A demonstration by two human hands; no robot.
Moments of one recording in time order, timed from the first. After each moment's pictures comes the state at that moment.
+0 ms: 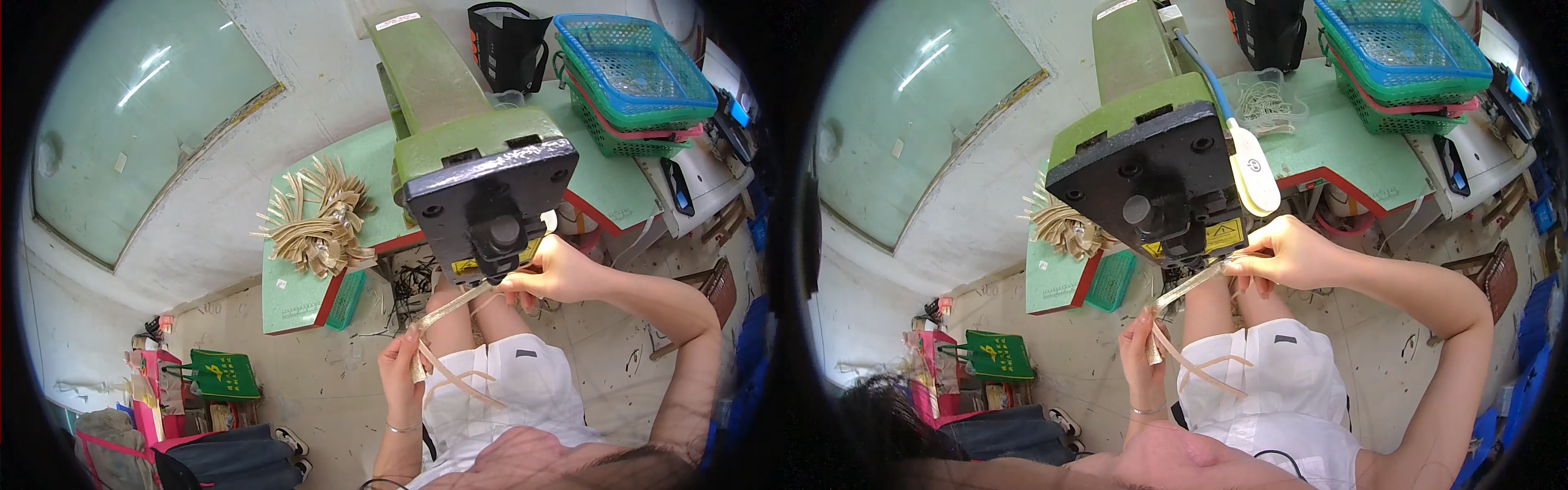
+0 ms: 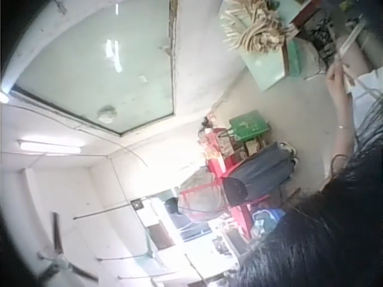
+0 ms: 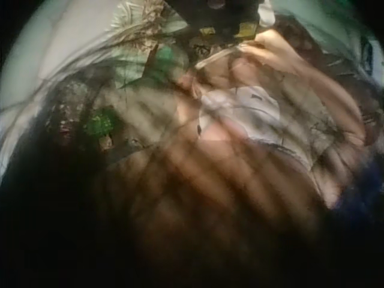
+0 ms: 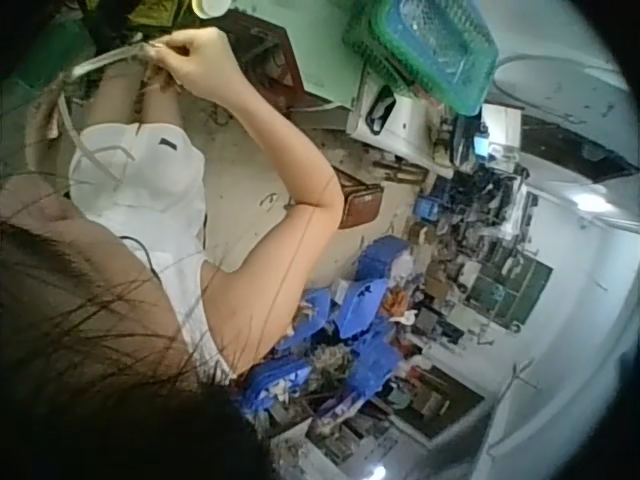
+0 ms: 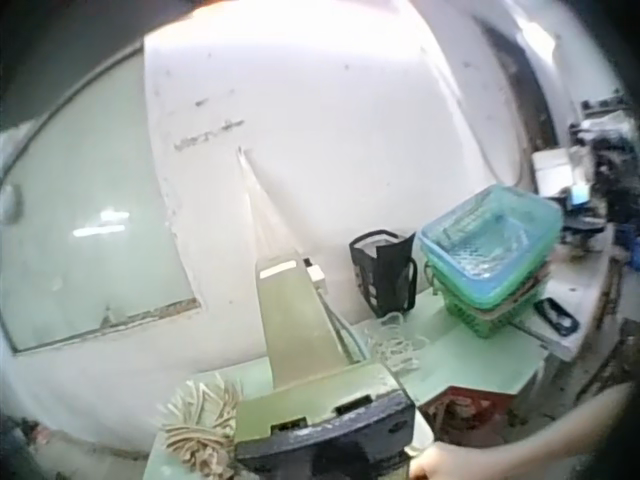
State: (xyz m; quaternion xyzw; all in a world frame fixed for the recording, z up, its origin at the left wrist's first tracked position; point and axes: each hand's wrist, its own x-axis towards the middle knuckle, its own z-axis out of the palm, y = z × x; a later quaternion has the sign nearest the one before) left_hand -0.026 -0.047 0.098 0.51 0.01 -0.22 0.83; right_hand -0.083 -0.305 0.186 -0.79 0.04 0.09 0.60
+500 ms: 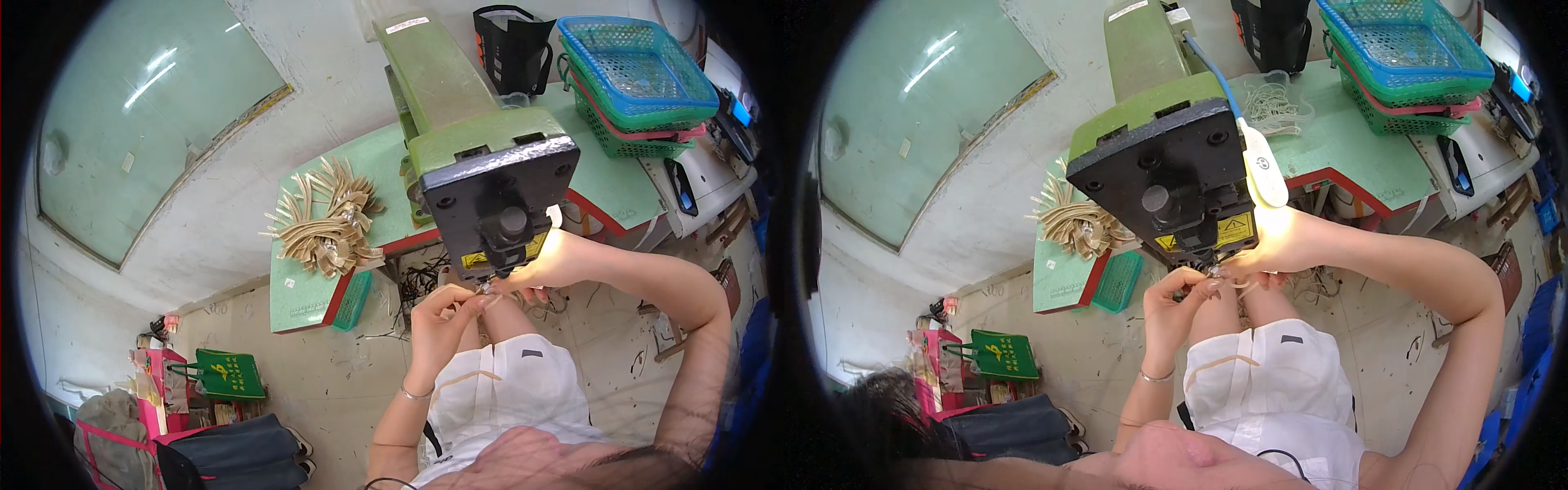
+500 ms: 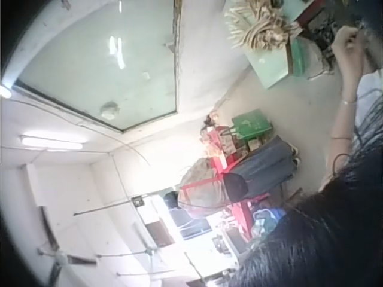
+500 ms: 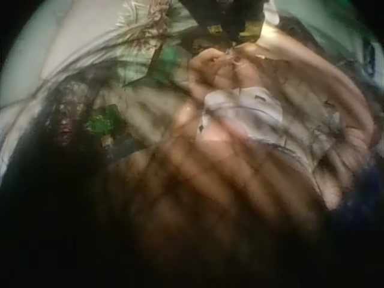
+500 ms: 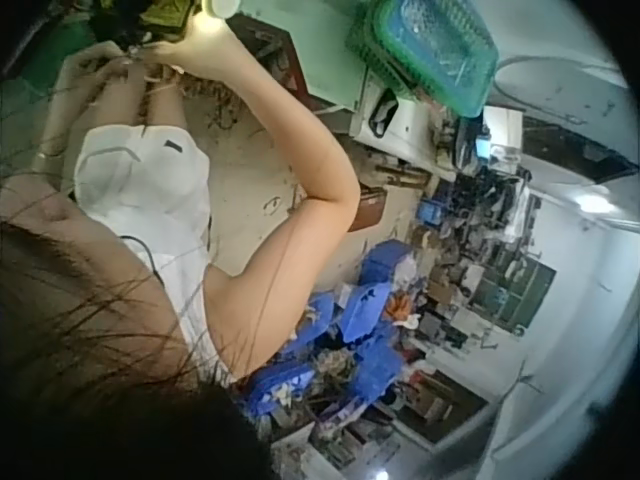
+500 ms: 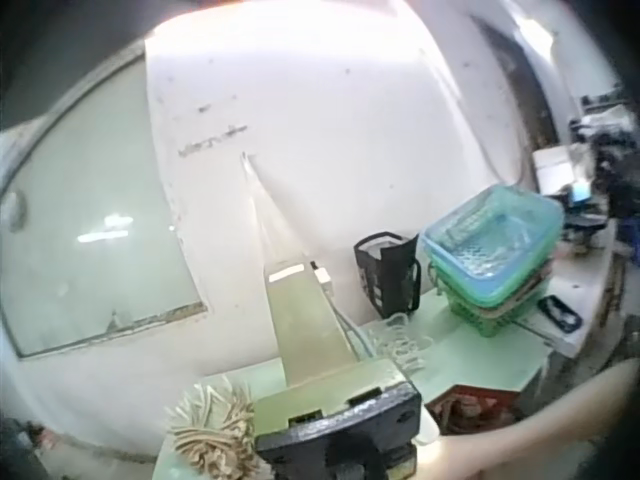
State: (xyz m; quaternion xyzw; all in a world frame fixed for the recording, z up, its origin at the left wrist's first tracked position) left_hand 0.001 -0.095 0.122 0.72 -0.33 -0.14 0.60; right_hand -0.064 -0.295 0.227 -0.83 0.10 0.18 0.51
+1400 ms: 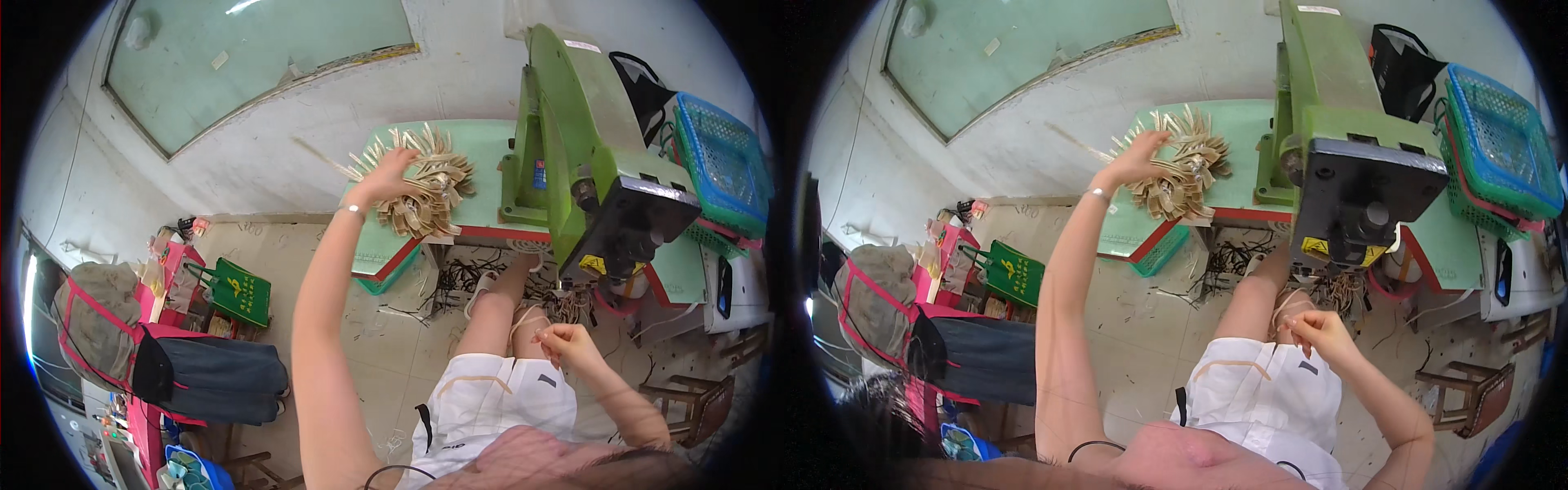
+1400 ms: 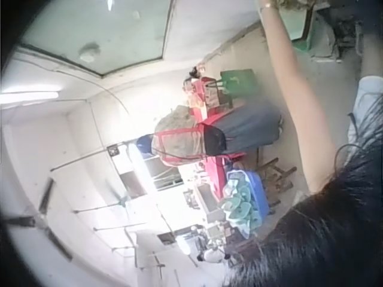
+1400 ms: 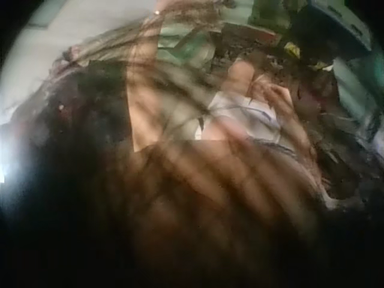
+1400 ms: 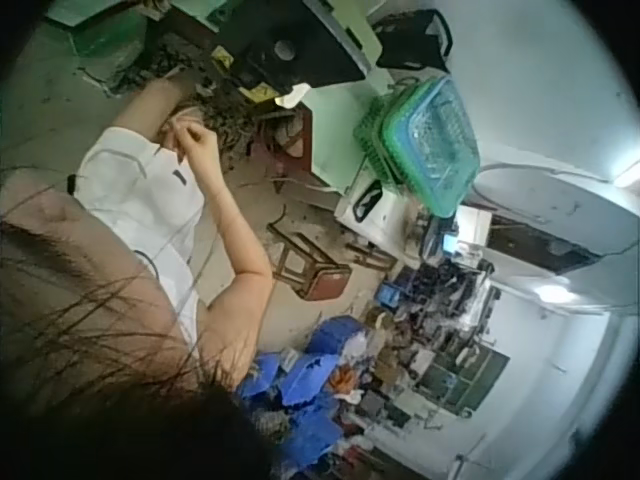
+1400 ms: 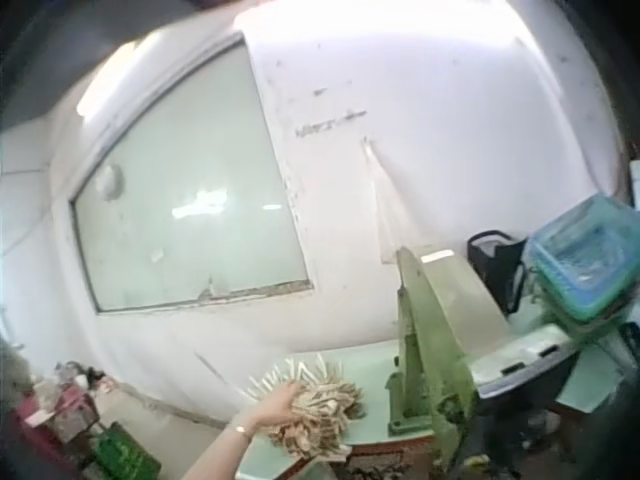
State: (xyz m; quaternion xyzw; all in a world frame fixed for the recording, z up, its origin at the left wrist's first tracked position) left_hand 0.280 0.005 0.157 0.88 -0.43 0.03 0.19; right_hand -0.102 -0.250 0.078 -0.65 0.16 0.14 0.72
